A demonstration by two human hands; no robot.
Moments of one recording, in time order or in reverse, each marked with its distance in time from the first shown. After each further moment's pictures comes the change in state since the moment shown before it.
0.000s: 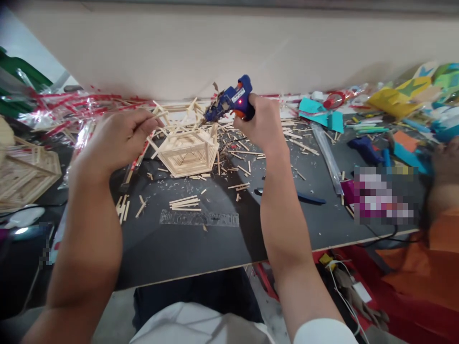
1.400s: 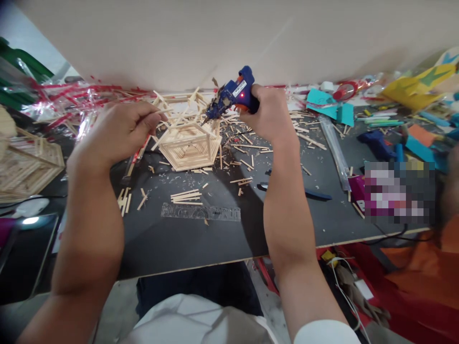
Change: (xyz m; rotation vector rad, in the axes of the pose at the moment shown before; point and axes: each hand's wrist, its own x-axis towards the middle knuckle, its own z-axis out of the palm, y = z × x) left_hand -0.002 0.007 -0.001 -0.056 -0.093 -0.062; right_hand -0.002 0.000 -0.011 0.006 -0.092 -0.011
